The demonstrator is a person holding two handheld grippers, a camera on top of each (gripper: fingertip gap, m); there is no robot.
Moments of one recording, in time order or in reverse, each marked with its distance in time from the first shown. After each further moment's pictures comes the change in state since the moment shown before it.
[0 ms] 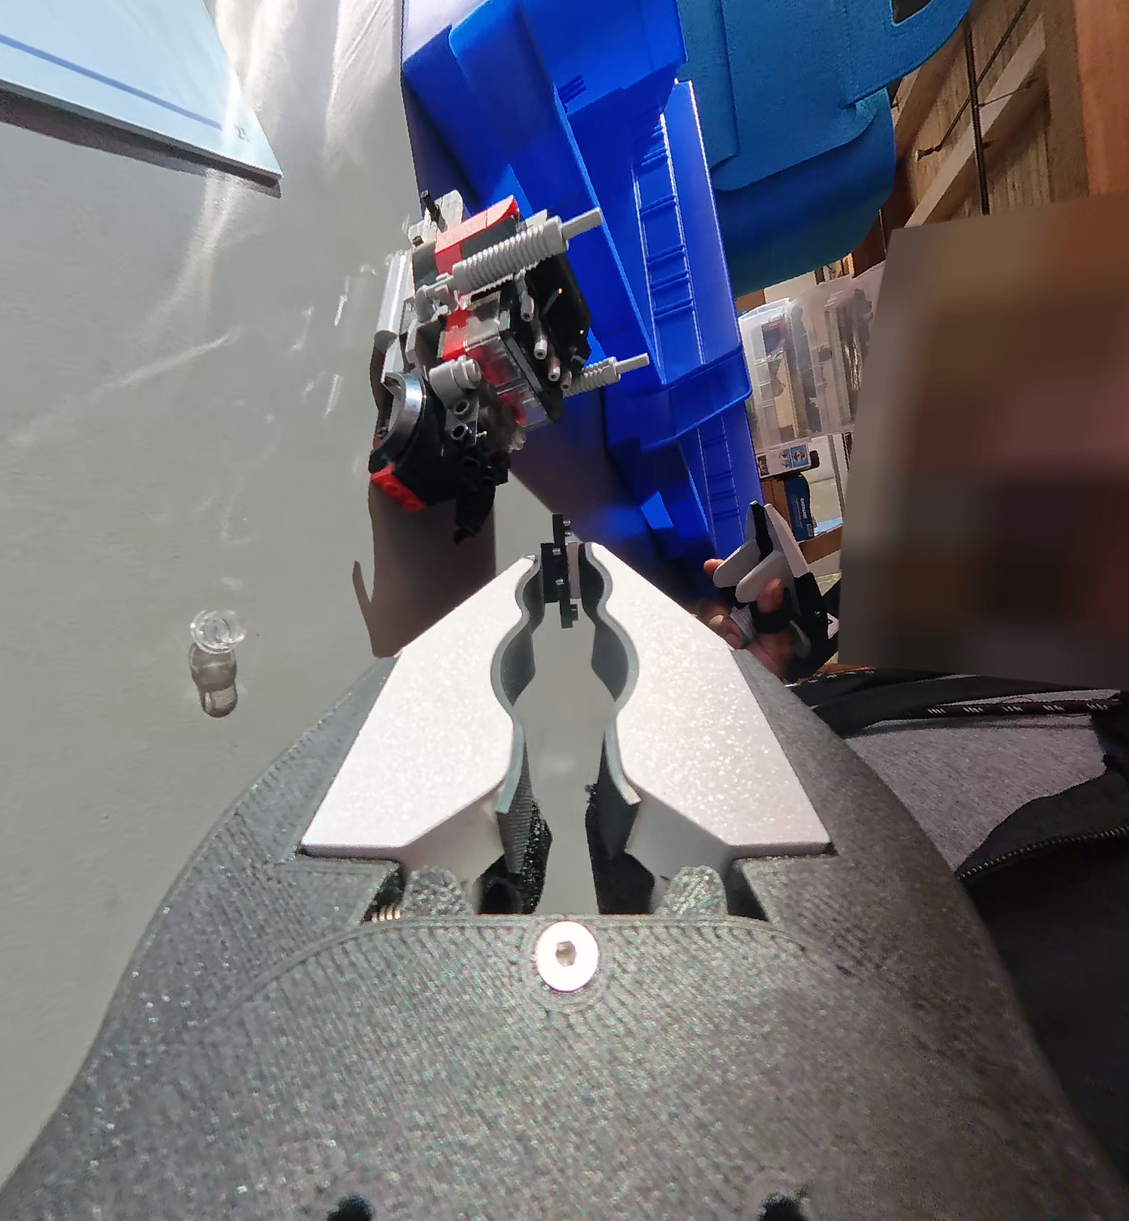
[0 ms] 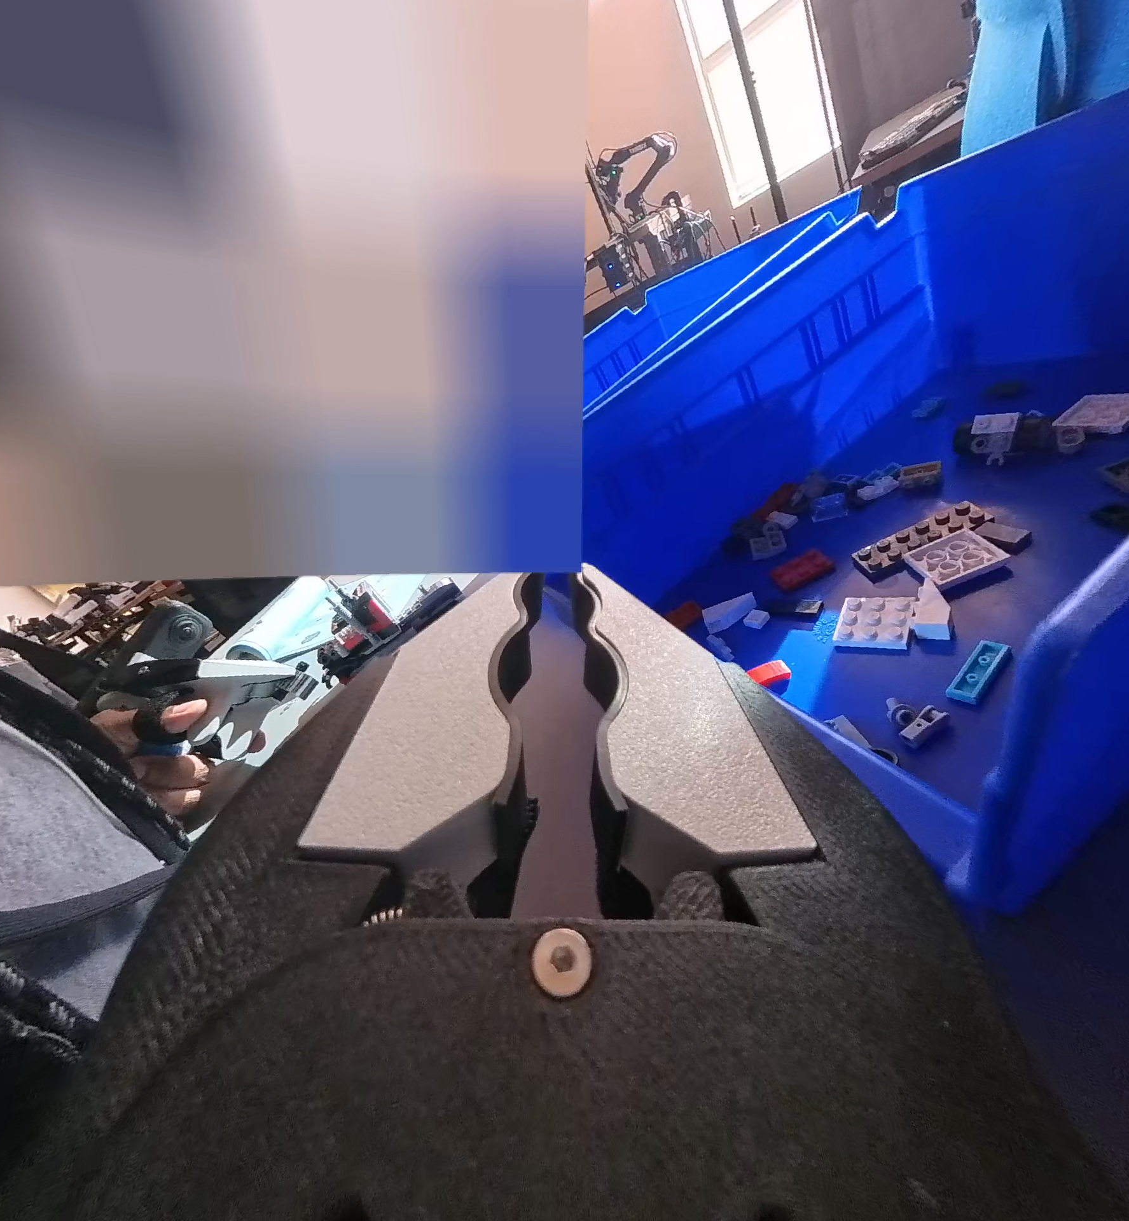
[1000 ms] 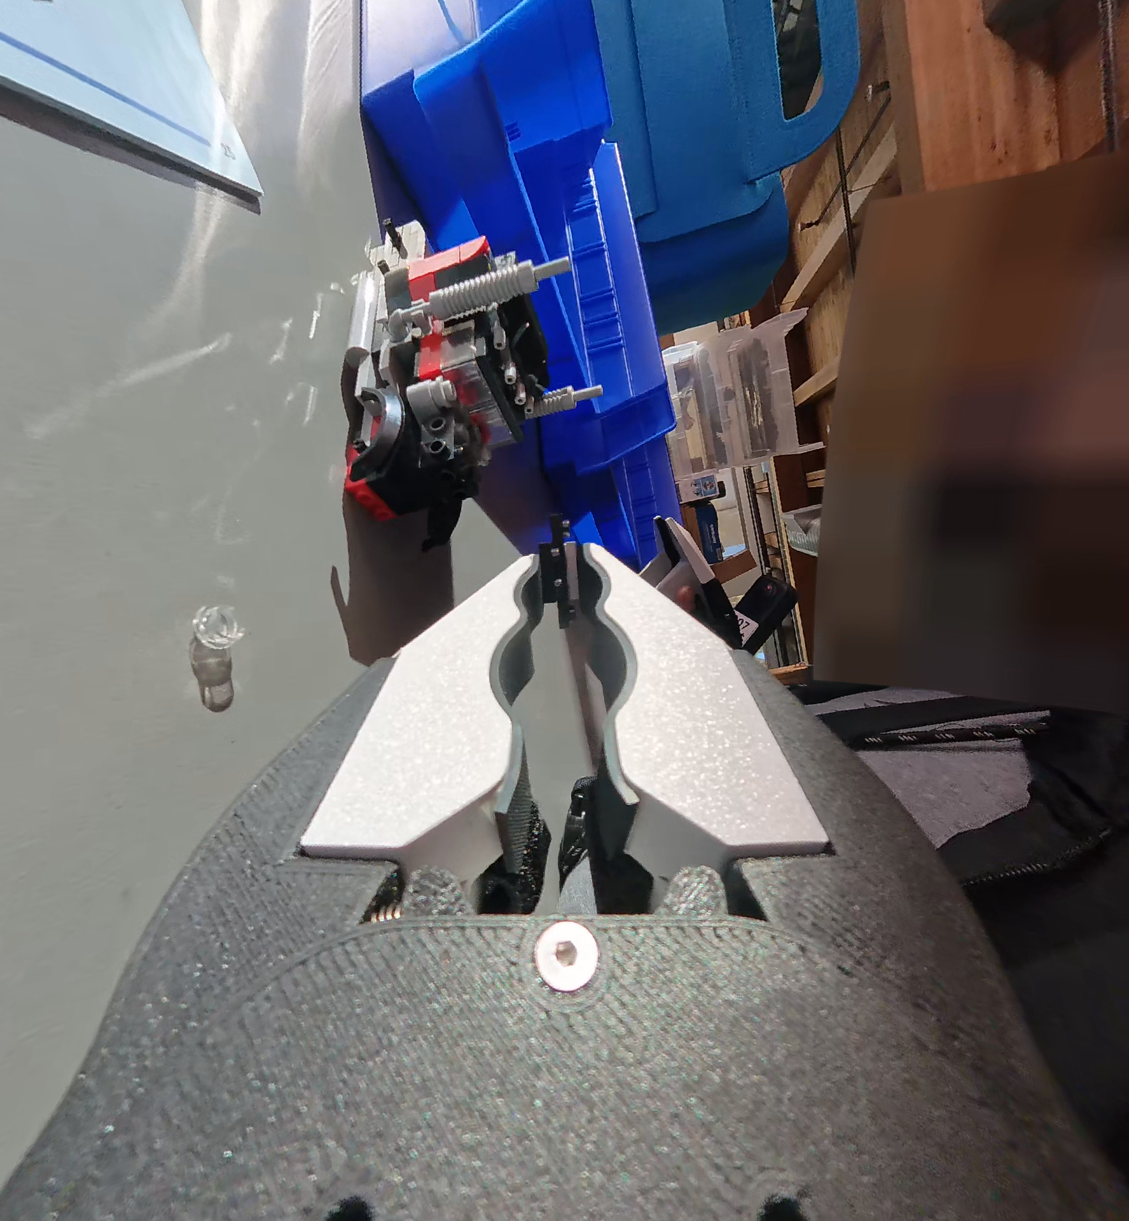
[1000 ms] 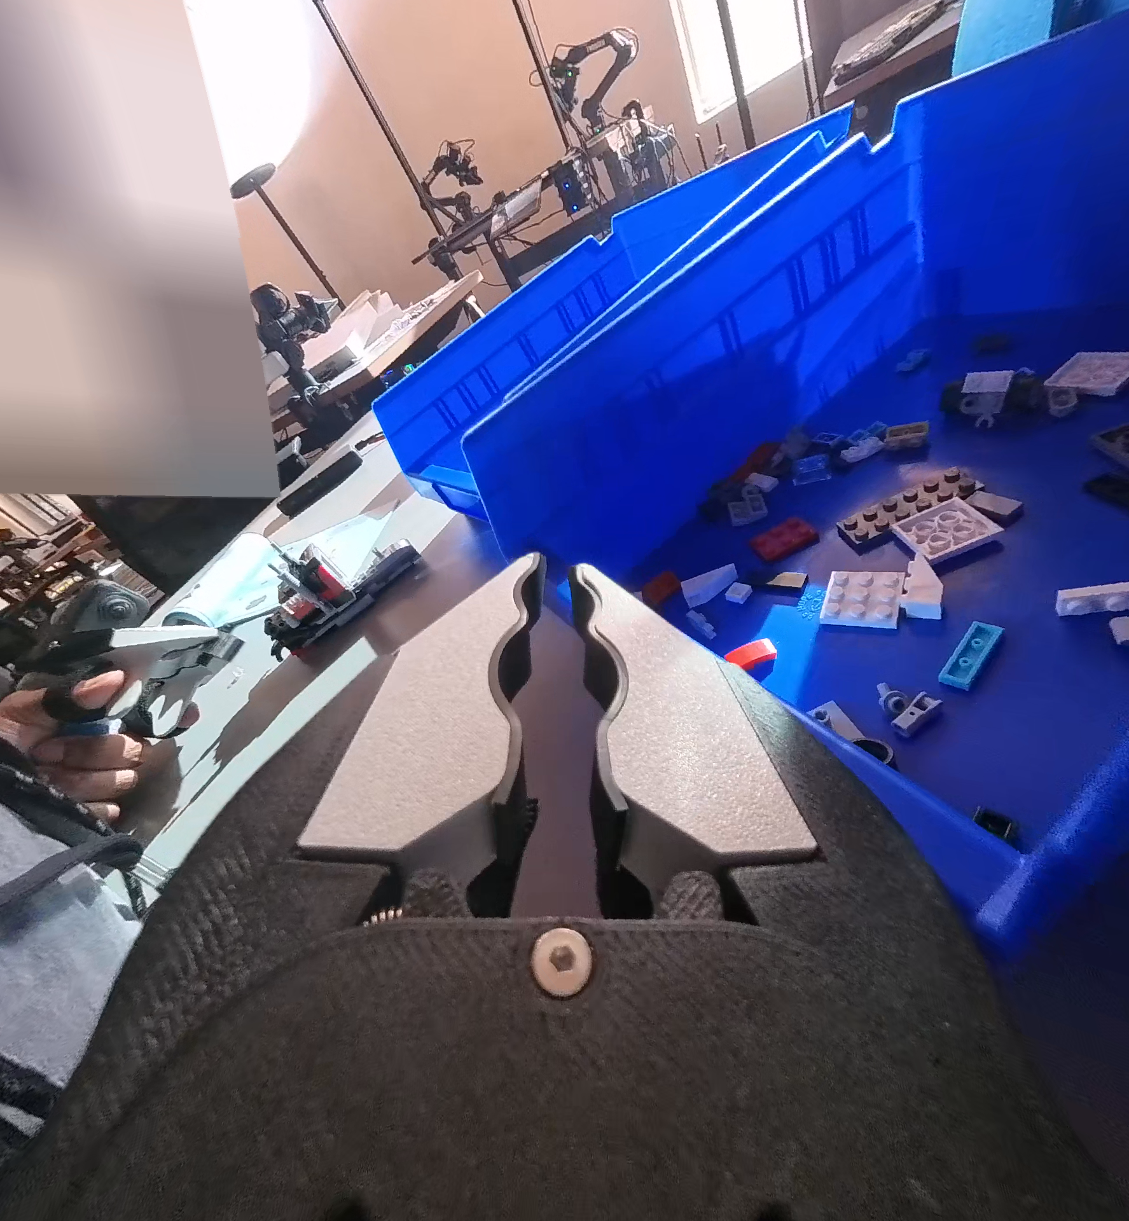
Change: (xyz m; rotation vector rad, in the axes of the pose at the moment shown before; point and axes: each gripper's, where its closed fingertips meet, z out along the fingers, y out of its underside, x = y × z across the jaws) left arm 0.011 -0.008 -0.010 0.042 0.133 -0.082; right arm 0.007 0.014 0.013 -0.102 0.074 -0.028
